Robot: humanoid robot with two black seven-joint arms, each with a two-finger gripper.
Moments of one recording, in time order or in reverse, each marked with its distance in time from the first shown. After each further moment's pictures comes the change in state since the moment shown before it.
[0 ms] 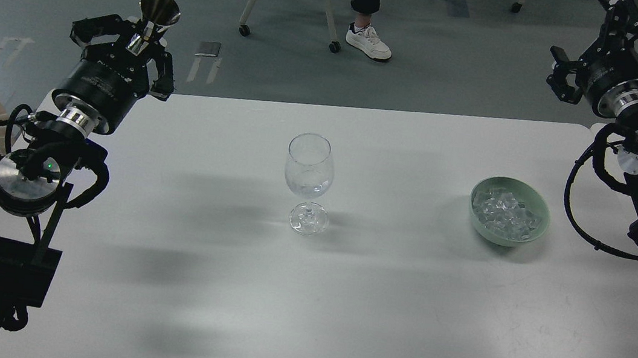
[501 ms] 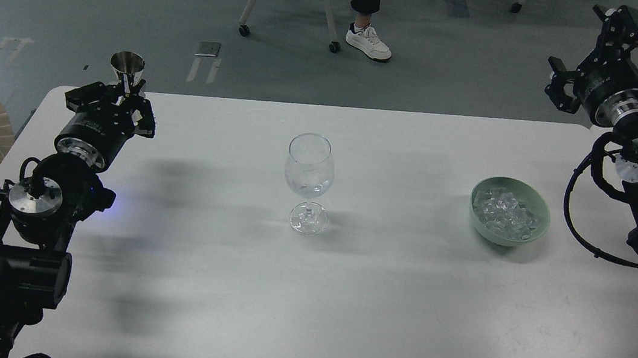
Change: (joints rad) left arm -0.073 -0.043 -0.028 0.500 -0.195 -0.177 -0.032; right arm -0.019 0.000 -0.004 0.000 -0.003 -0.002 0.001
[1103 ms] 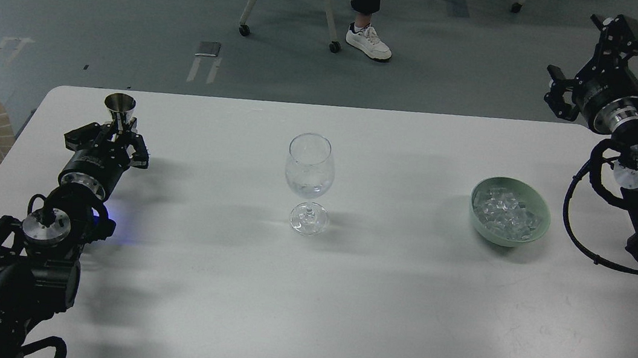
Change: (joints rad) left arm -0.097 -0.008 0.009 0.399 -0.015 -0.213 -0.028; right arm -0.018 0.003 -0.003 0.004 -0.001 -0.007 -0.001
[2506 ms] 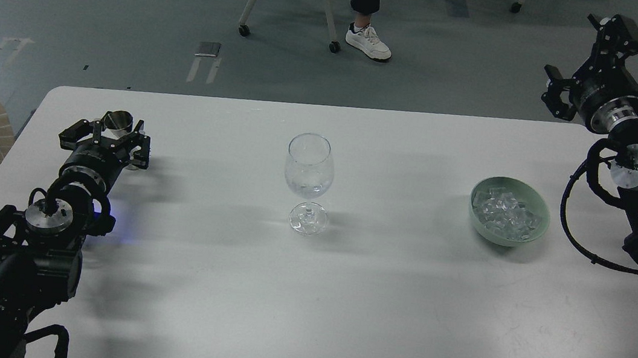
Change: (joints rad) left arm -0.047 0.003 0.005 0.044 0.002 0.043 -0.016; right arm 0.002 0.004 -0.001 0.000 -0.001 -0.002 0.001
